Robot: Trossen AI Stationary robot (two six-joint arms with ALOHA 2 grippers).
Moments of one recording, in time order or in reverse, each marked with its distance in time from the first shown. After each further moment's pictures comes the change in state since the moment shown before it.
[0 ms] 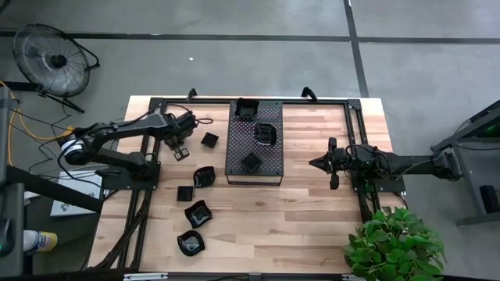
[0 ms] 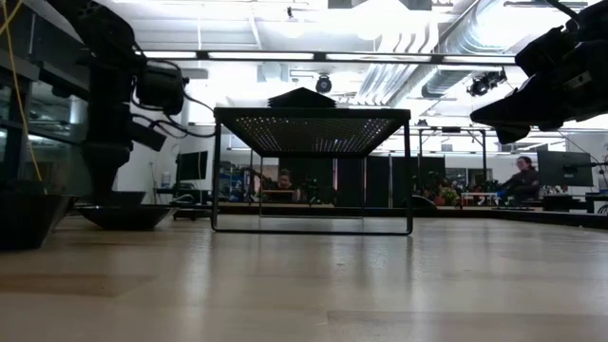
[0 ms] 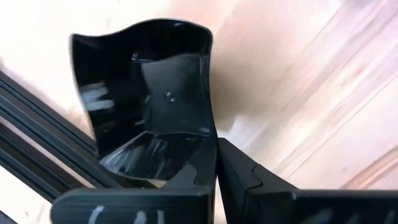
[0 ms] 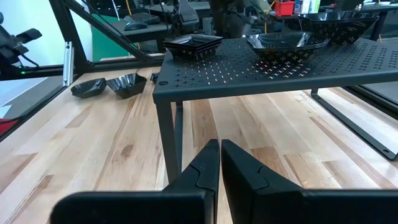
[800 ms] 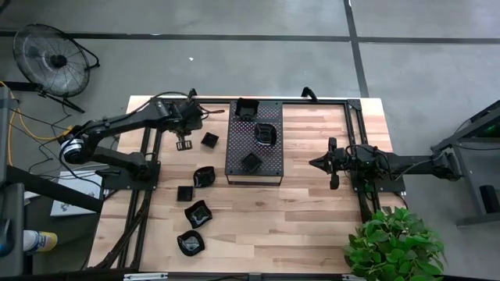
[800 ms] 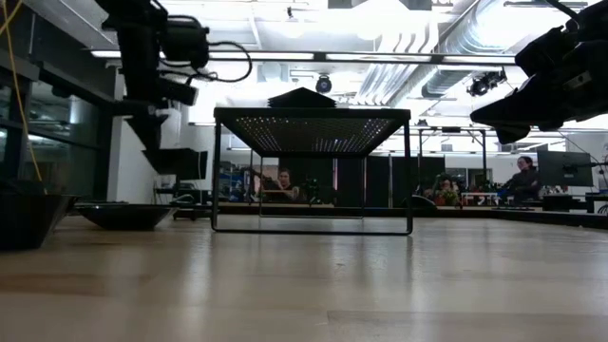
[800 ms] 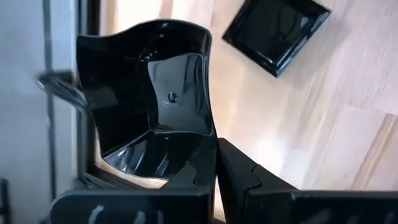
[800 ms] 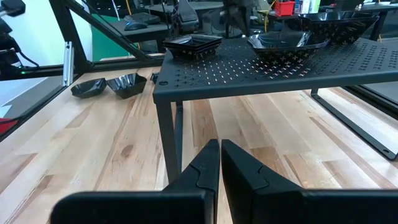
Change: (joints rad) left arm -0.067 0.000 0.278 -0.080 -0.032 0.378; right arm 0.000 0.000 0.000 0.000 0.000 0.000
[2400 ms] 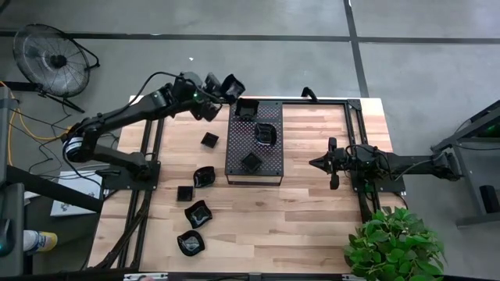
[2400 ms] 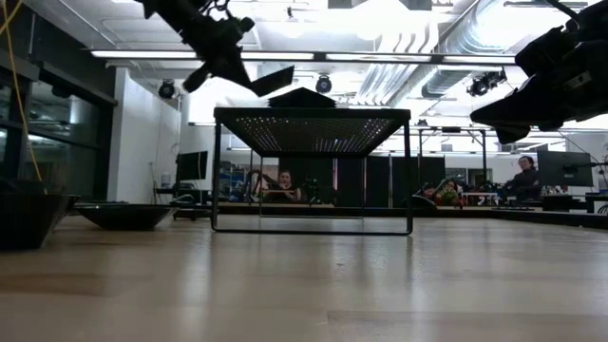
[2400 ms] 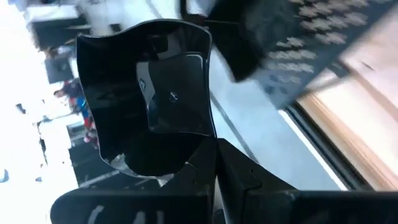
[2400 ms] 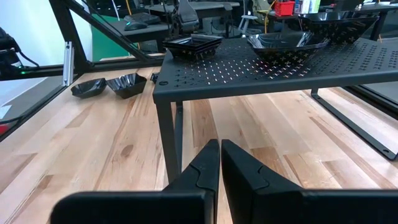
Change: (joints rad) left arm 0.002 0.035 0.212 0.588 0.146 1.169; right arm 0.000 0.000 0.000 0.000 0.000 0.000
